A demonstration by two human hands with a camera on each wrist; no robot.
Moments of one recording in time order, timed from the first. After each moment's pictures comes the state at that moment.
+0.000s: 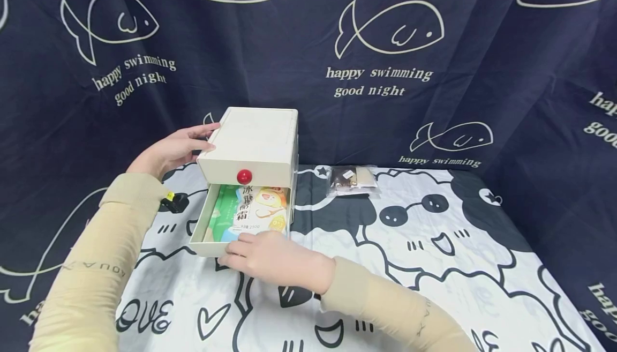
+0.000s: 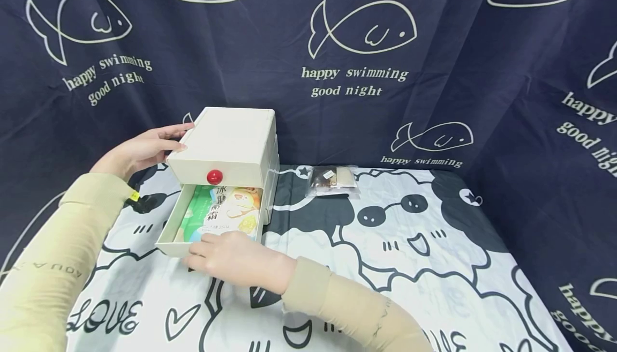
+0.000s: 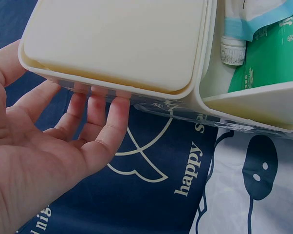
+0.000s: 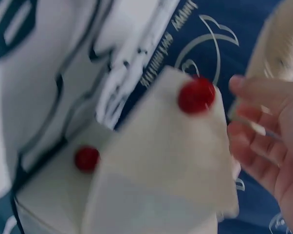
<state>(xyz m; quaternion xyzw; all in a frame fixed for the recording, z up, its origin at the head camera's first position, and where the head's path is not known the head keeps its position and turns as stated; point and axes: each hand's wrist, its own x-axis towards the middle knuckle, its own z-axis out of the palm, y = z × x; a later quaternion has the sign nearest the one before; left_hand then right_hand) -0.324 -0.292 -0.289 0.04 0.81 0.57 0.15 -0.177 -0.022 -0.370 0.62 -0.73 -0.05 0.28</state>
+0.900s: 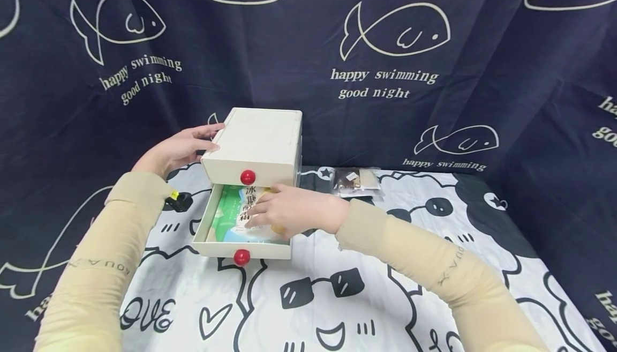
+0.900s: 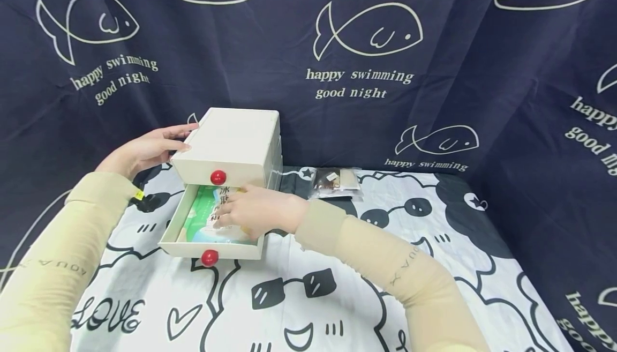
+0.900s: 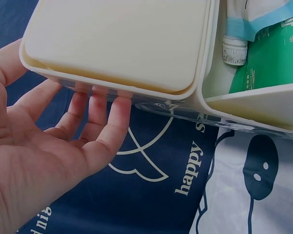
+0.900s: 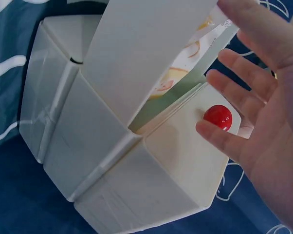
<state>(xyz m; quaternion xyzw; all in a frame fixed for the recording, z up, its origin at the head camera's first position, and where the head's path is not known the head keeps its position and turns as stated) -0.327 -0.294 -0.289 0.05 0.80 0.58 0.16 -0.241 -0.007 -0.313 0.63 -0.75 -0.19 0.04</state>
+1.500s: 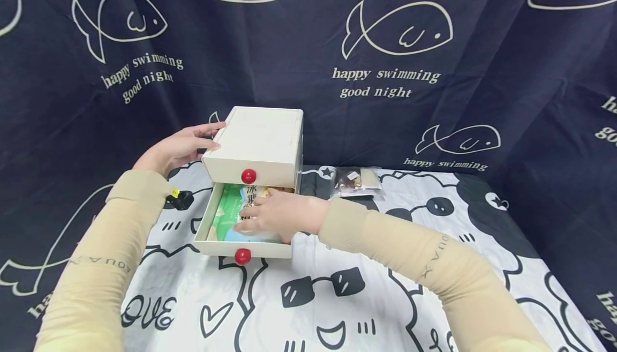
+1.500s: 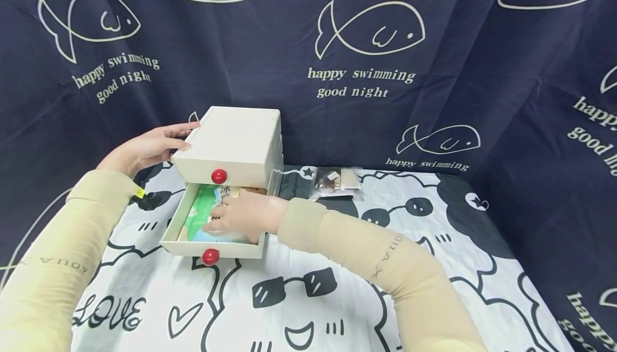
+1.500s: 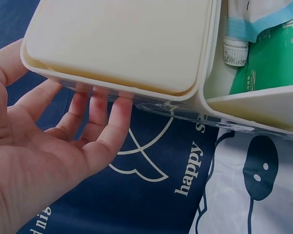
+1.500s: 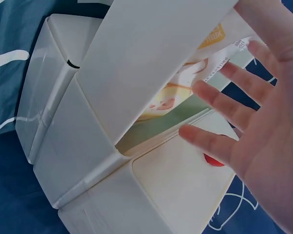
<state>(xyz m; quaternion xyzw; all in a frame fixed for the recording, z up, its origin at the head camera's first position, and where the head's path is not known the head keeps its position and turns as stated) -0.325 -0.293 -0.286 0.04 0.80 0.57 0.16 -0.238 -0.027 -0.320 0.62 -0.74 -0.25 0.02</state>
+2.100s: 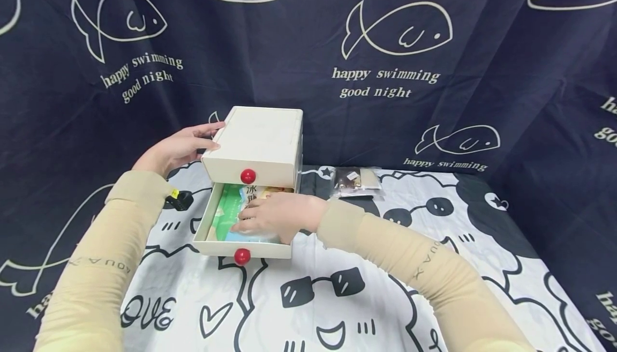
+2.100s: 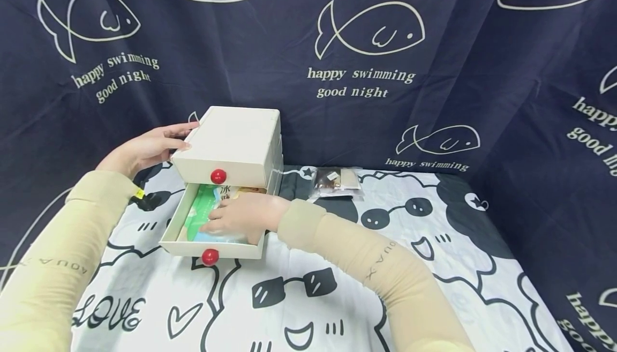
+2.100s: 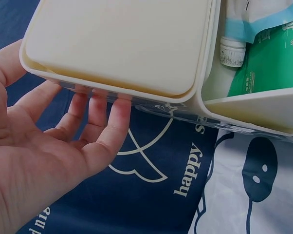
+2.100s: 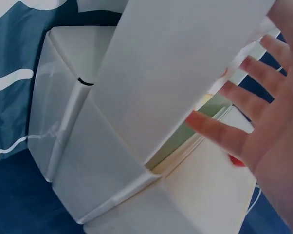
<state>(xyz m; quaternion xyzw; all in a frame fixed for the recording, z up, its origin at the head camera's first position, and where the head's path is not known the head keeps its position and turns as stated) -0.325 -0.293 -0.288 0.04 0.80 0.57 0.16 -0.251 -0.031 -0.335 0.66 -0.72 -0.23 0.01</state>
